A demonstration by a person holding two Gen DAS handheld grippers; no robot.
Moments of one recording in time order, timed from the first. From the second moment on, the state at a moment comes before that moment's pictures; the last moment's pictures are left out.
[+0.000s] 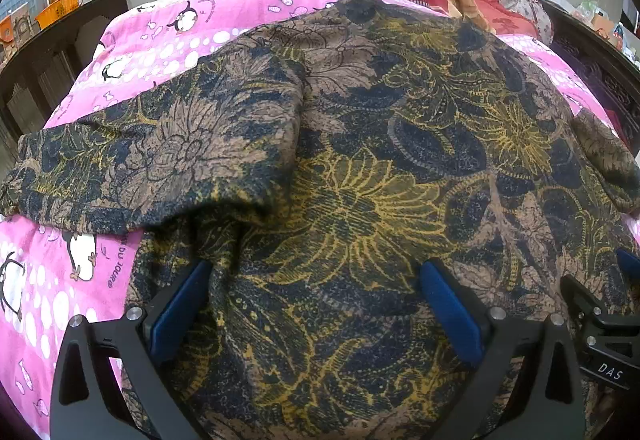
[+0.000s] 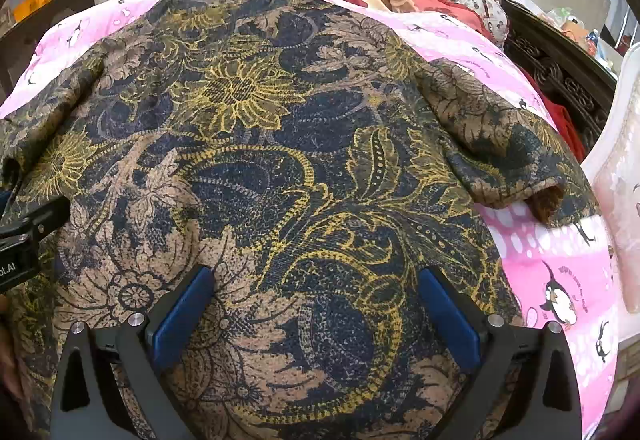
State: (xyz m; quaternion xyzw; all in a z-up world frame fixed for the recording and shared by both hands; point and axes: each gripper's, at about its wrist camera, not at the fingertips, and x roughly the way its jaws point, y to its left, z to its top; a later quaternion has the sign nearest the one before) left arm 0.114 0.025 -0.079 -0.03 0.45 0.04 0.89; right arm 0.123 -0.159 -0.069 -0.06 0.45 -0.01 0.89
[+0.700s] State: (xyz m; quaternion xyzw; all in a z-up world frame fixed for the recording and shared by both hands) left arm 0.115 0.025 -0.079 -0.02 0.45 0.04 0.89; right arm 0.114 -0.155 -0.060 -0.07 0.45 -0.01 0.89
